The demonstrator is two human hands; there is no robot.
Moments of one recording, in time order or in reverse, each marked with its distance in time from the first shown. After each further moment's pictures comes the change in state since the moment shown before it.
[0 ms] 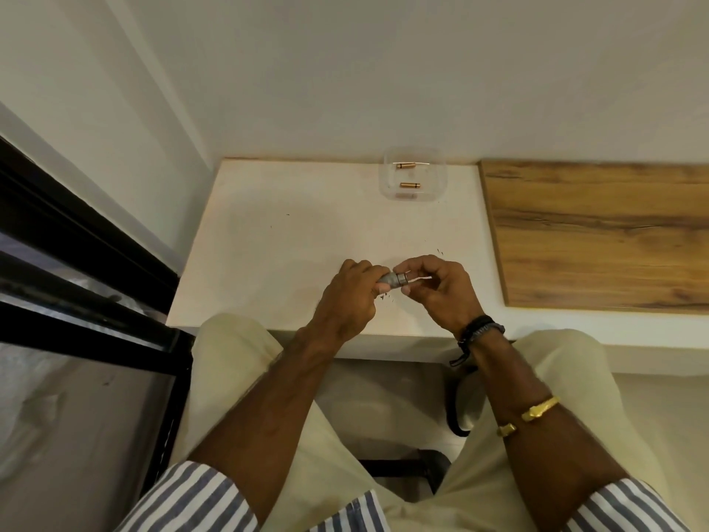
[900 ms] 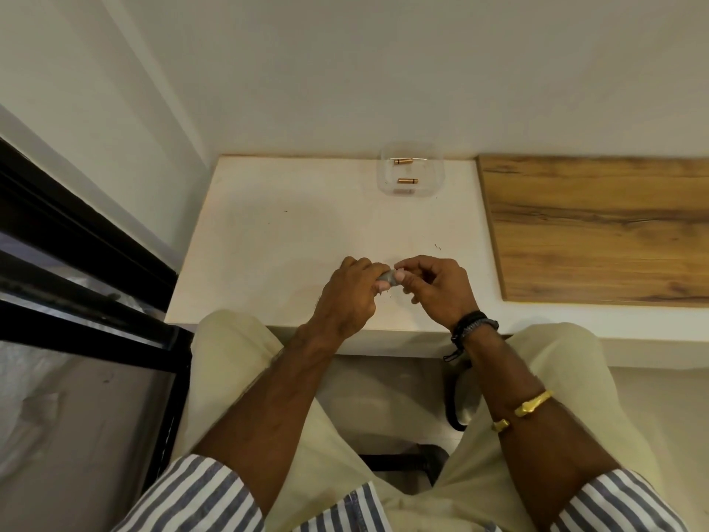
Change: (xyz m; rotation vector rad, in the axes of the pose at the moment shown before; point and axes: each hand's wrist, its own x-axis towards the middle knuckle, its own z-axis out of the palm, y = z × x) left_hand -0.001 -0.002 0.006 0.035 0.004 0.009; right_hand -0.001 0.001 0.005 -0.044 0.035 0.065
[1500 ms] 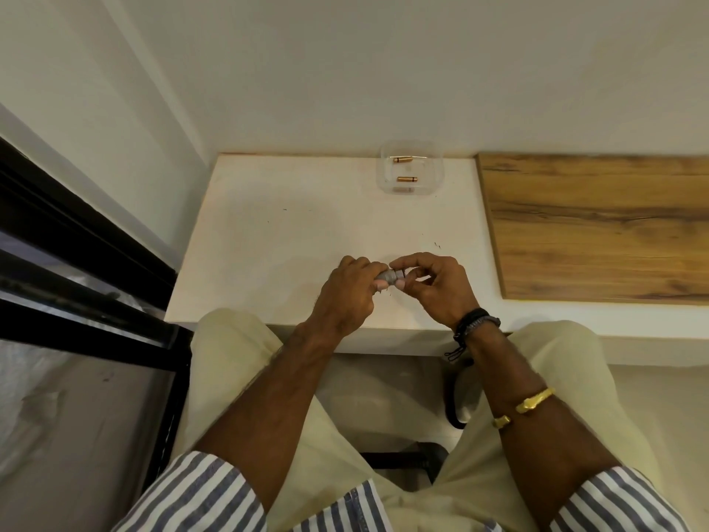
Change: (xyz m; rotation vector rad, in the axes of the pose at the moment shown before) left_hand 0.002 -0.003 0.002 0.023 -0.027 -0.015; right_hand 0.000 -0.002 -0.002 -0.033 -0.041 -0.039
